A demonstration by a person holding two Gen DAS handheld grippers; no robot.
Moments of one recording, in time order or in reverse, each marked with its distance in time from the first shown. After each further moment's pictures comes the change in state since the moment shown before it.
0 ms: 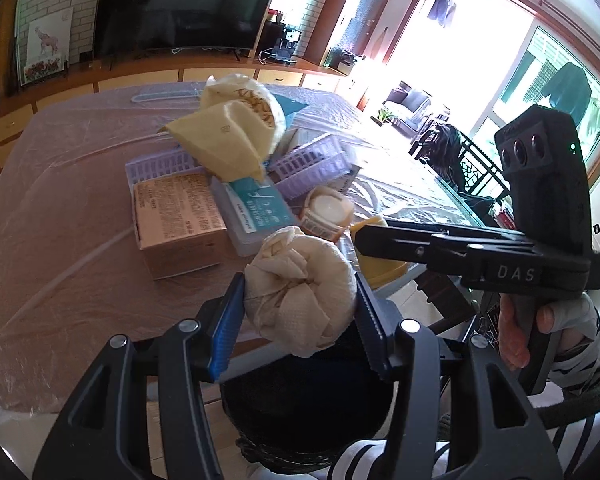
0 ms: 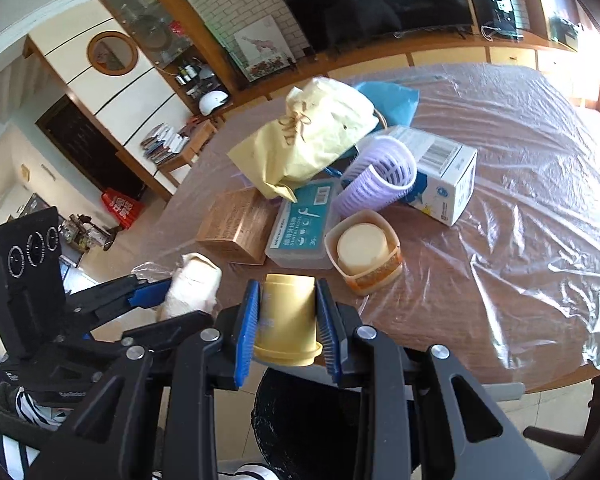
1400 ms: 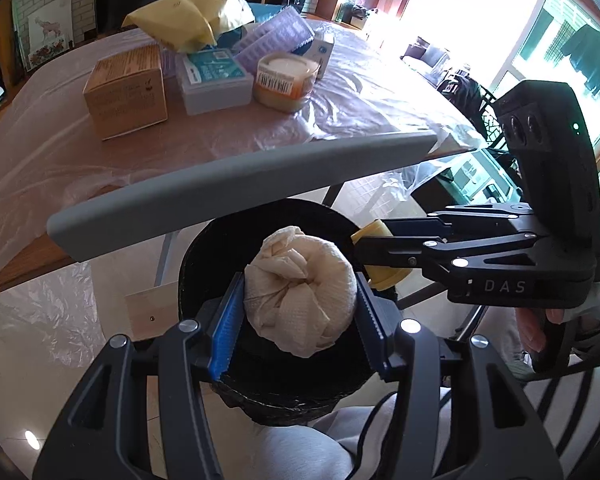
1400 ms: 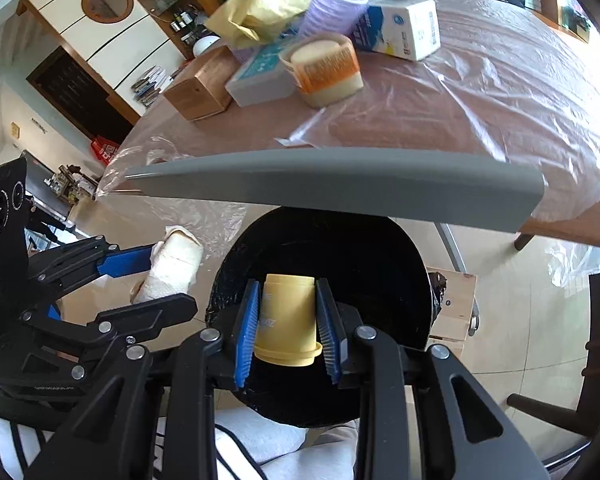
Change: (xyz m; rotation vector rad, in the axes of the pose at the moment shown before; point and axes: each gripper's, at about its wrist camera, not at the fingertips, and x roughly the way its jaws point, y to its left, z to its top) left arm 0.044 -0.047 -0.079 0.022 0.157 0.109; right arm 0.008 -0.020 -0.105 -0.032 0.184 -0.061
